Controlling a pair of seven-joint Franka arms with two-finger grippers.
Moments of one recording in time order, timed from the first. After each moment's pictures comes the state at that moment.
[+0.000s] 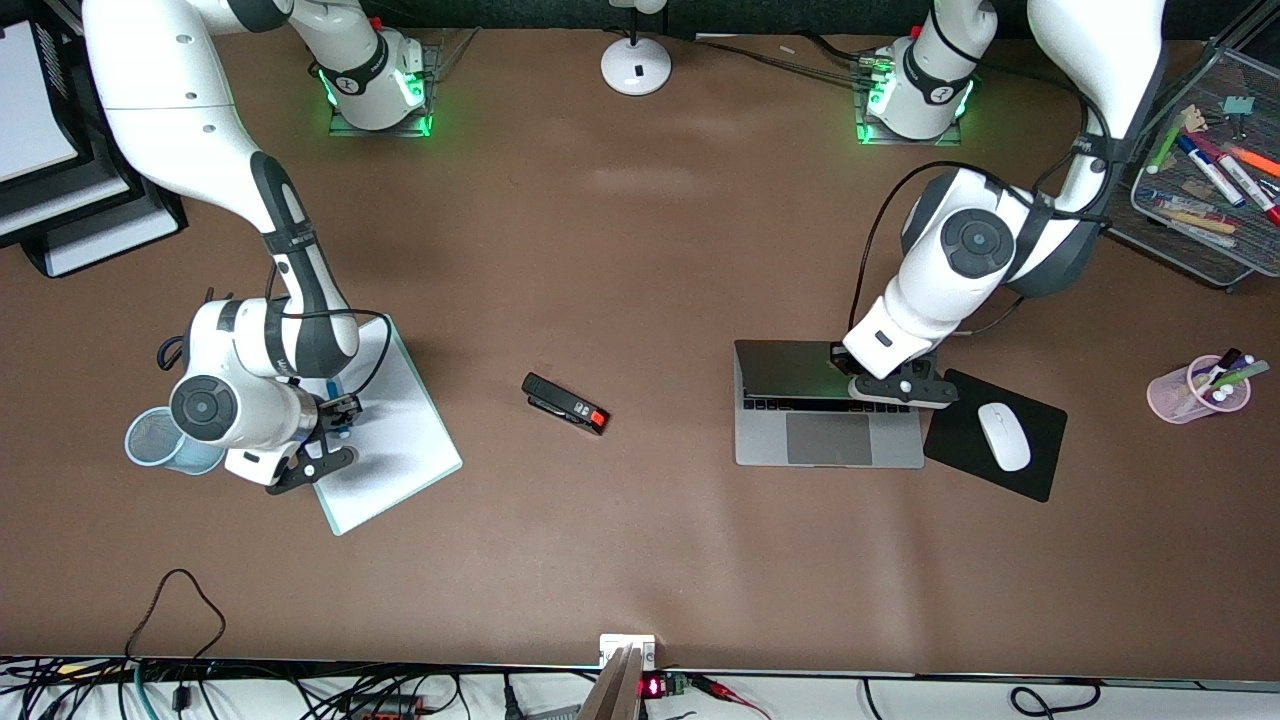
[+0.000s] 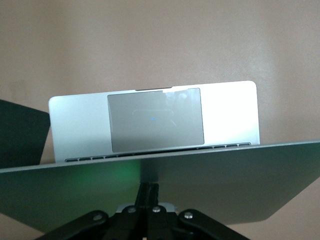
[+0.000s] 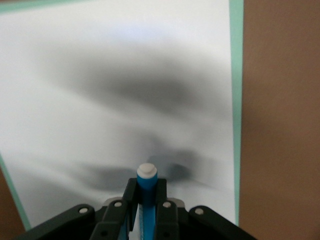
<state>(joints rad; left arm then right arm) 0.06 0.36 -0.40 -1.98 0.17 2.41 -0.36 0.17 0.73 -0.09 -1.54 0.00 2.14 -0.36</state>
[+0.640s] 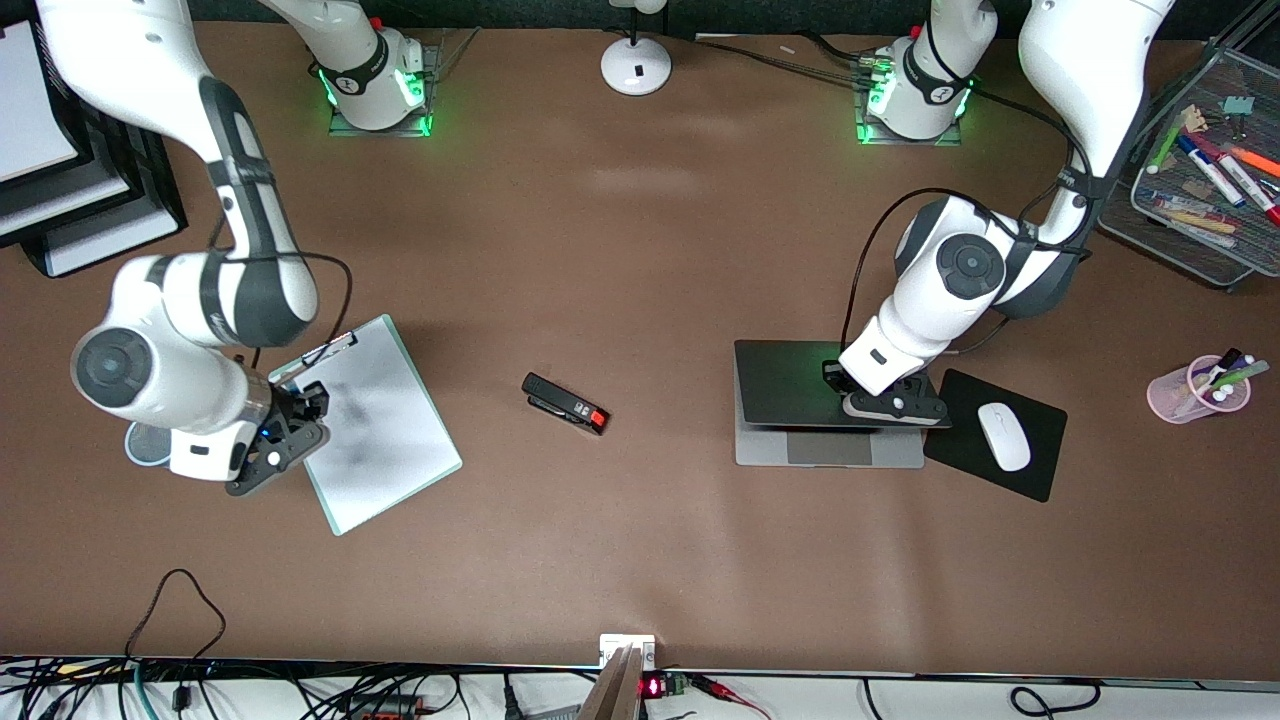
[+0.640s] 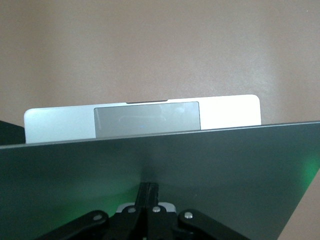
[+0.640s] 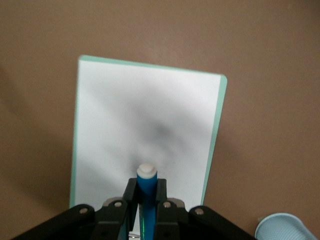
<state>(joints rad) 0.06 0.44 -0.38 -1.98 0.18 2.54 -0.36 0.17 0.55 -0.09 -1.52 0.07 2.04 -0.65</state>
